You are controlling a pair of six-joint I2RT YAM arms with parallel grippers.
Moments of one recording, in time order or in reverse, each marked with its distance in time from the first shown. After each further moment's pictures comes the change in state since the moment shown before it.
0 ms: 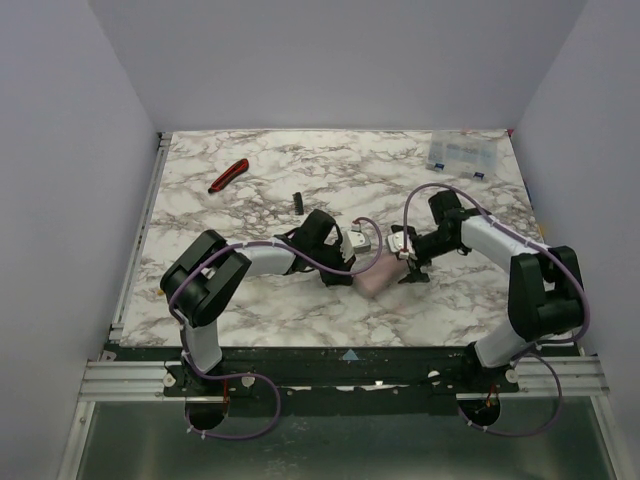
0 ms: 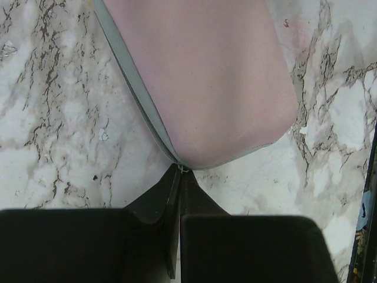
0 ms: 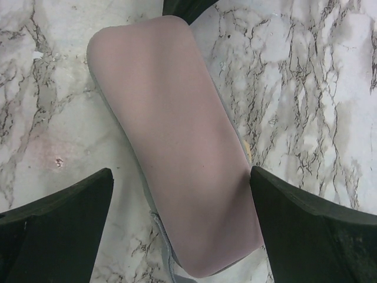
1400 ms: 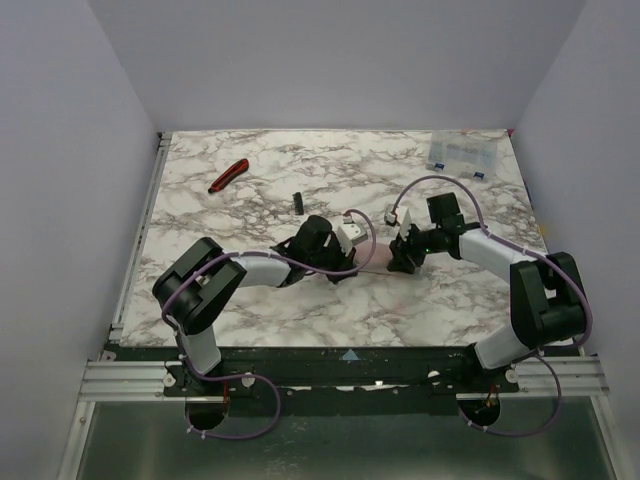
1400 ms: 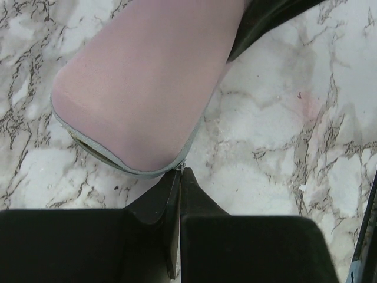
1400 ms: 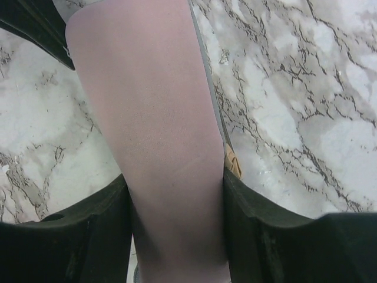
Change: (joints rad) left arm -0.037 -0.078 -0.145 0.317 -0.172 -0.274; right arm 0.029 -0.034 -0.139 0.474 0.205 0.936
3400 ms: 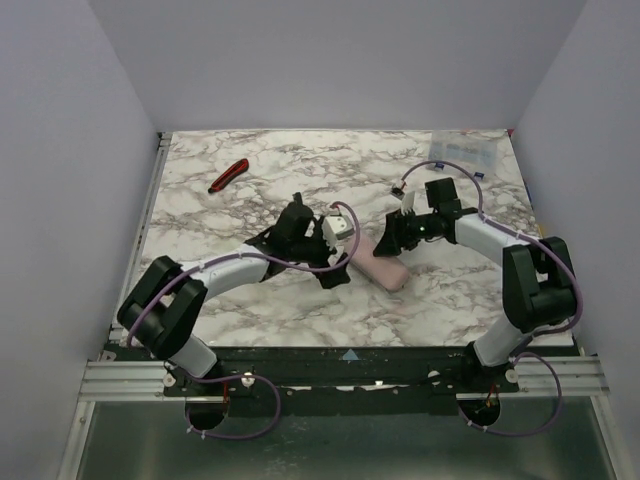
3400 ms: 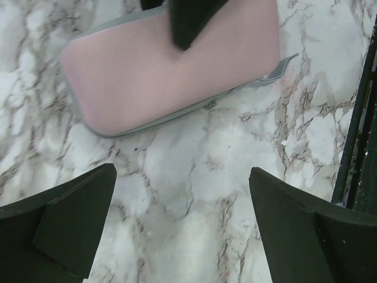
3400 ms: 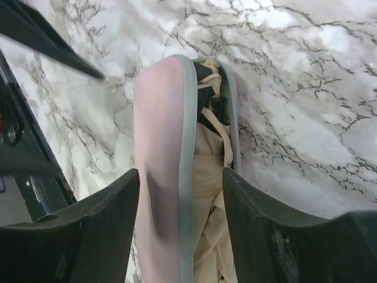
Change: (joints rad) left arm 0.043 -0.150 0.044 -0.258 0.095 0.160; right arm -0.009 0.107 0.144 0.024 -0.142 0.632
